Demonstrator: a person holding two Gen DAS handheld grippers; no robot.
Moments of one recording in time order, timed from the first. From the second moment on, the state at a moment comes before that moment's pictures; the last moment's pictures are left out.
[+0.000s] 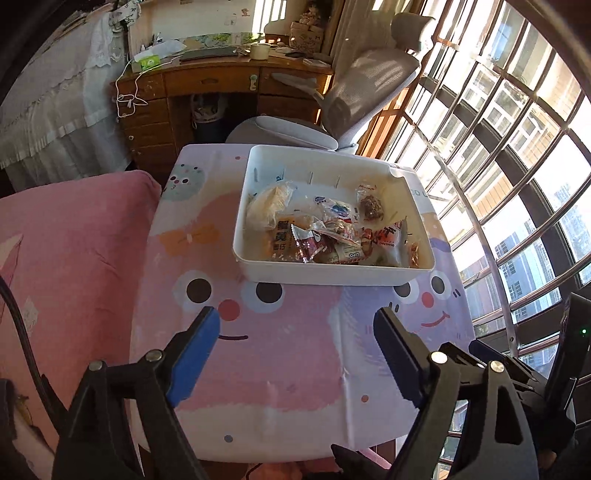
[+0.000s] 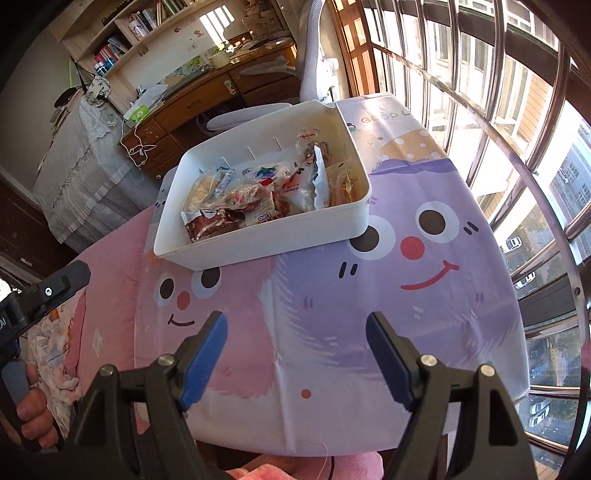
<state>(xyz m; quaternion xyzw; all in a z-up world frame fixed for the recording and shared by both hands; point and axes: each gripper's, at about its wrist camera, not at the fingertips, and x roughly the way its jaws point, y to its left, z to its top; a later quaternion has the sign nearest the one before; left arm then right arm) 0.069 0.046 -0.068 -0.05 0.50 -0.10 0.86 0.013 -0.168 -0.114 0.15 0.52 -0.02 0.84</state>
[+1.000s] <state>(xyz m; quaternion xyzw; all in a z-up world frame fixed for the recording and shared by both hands) -0.026 0.015 0.006 -0.01 0.42 -0.04 0.91 -0.072 -0.143 -0.003 0.05 0.47 -0.01 0.88</state>
